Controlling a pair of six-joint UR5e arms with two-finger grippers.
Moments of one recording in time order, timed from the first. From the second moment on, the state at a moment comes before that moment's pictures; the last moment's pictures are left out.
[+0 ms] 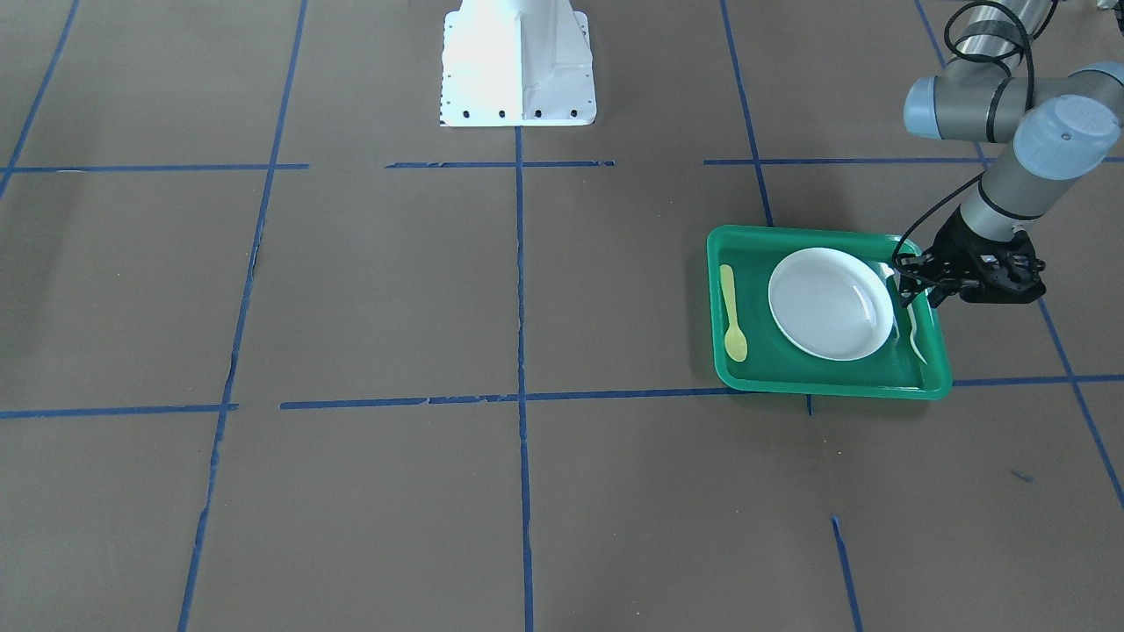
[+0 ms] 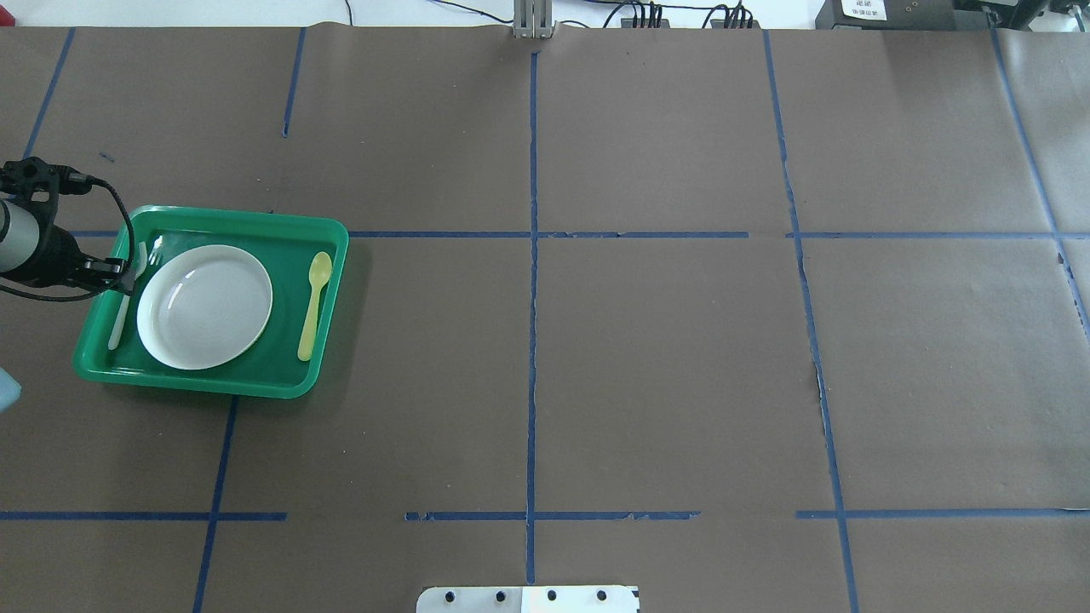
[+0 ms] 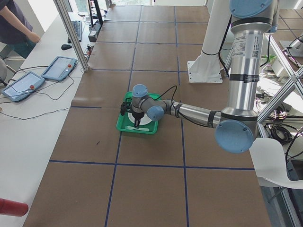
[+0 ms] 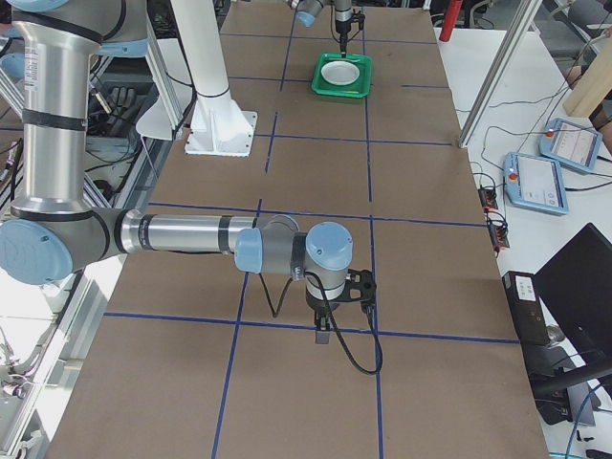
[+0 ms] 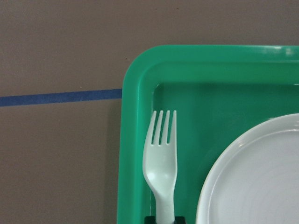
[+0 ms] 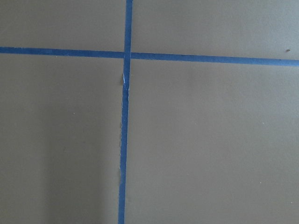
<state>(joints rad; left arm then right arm) -0.94 -1.61 -1.66 -2.05 -2.07 -0.76 1.60 -1.70 1.73 -1.63 2.29 -0.06</state>
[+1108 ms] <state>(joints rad) -1.34 -1.60 -1.72 -1.78 -2.24 -0.14 1.60 -1.70 1.73 -1.63 2.29 -0.06</state>
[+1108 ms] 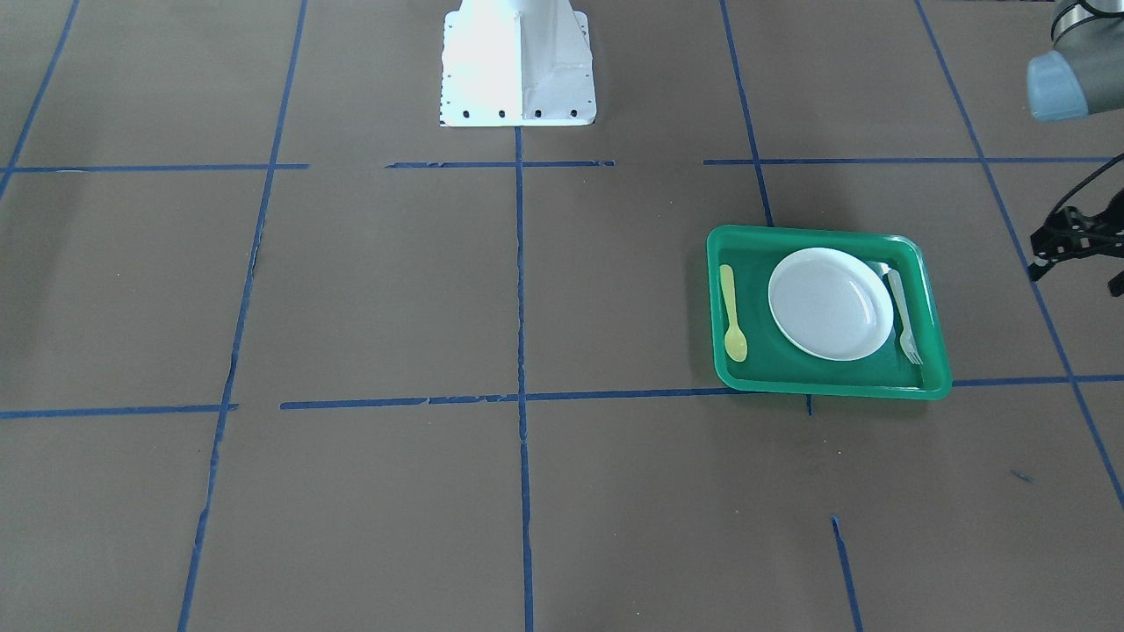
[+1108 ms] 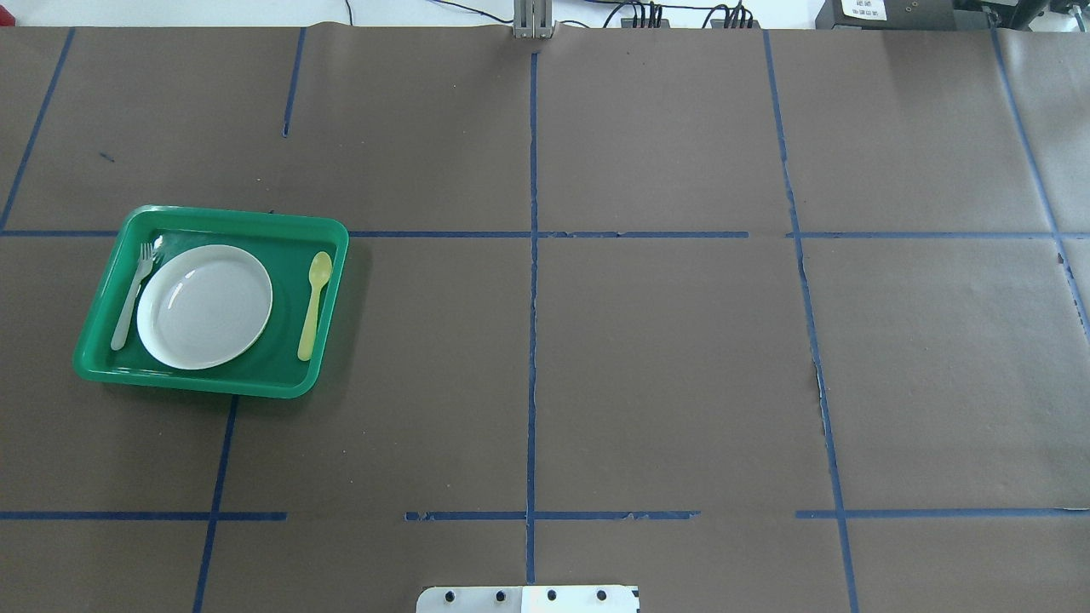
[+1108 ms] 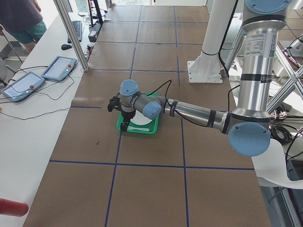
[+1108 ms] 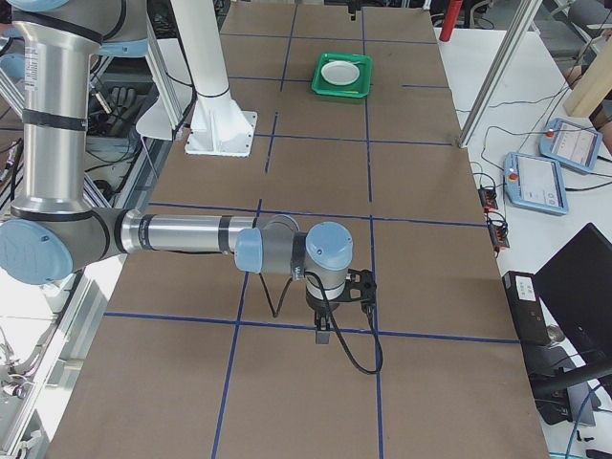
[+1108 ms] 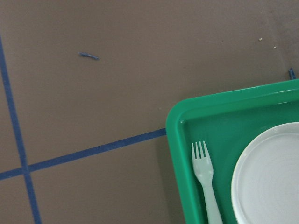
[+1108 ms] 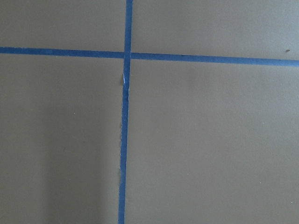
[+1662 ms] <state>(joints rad) -1.54 -1.53 -1.71 -1.57 -2.32 0.08 1.60 -1.70 1.73 -1.63 2.29 -0.06</state>
